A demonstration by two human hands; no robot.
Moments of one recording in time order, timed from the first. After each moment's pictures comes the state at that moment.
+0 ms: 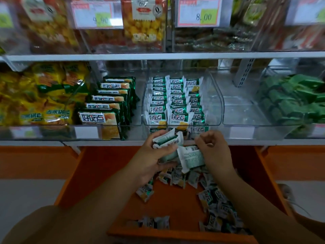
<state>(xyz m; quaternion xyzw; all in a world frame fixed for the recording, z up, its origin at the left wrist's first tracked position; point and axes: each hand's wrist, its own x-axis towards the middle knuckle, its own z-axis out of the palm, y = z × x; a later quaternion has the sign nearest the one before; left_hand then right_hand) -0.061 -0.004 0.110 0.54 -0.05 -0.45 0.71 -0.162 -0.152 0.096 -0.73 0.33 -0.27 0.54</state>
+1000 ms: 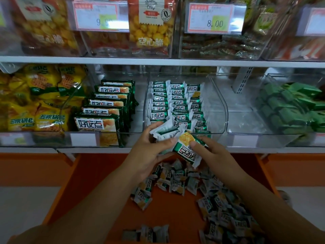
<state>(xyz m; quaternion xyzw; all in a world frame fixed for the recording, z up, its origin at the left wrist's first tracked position) -0.034 -0.012 0.128 0.54 -0.11 -0.38 0.74 -0.159 -0.155 0.128 -0.77 0.20 -0.10 0.60</state>
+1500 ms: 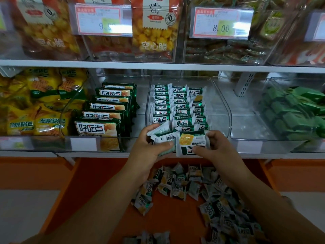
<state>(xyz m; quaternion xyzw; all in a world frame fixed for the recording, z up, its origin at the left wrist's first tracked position) -0.018 -0.017 0.122 0.61 -0.10 -0.33 0.72 -0.140 -0.176 0.115 -0.73 0.29 -0.13 0.61</state>
